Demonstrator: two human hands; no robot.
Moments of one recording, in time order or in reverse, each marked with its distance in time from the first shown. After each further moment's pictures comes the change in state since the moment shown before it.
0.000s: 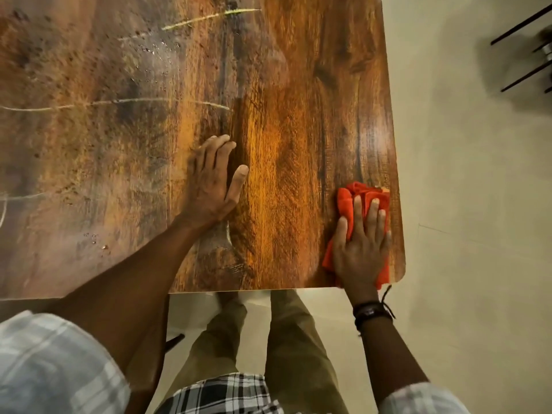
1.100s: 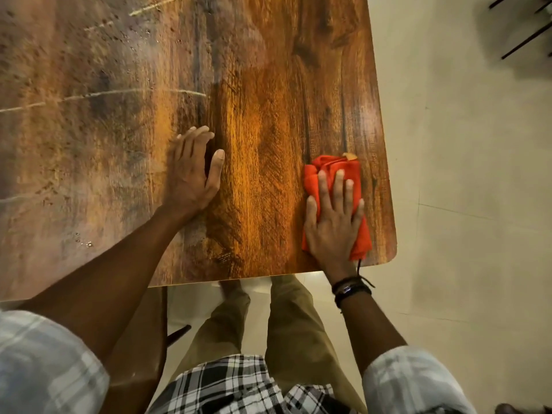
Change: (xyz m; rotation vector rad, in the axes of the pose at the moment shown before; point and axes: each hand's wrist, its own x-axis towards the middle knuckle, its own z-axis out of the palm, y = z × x) left_hand -0.003 -0.001 0.002 -0.004 -0.010 -0.008; right_hand -0.004 -0.019 0.010 -0.025 0.007 -0.158
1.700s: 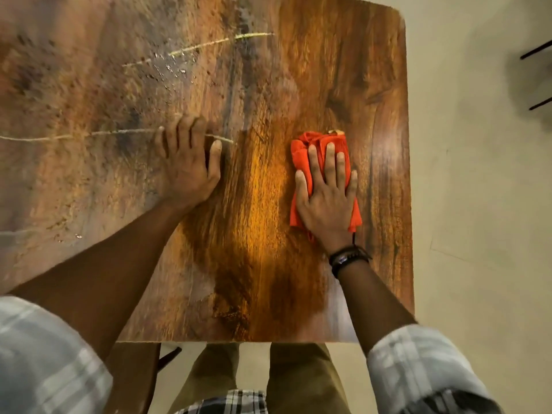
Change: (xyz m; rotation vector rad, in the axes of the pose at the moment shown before) left_hand 0.091 -0.042 -0.013 0.354 0.115 -0.165; right_hand 0.151 -0.069 0.014 -0.074 0.005 -0.187
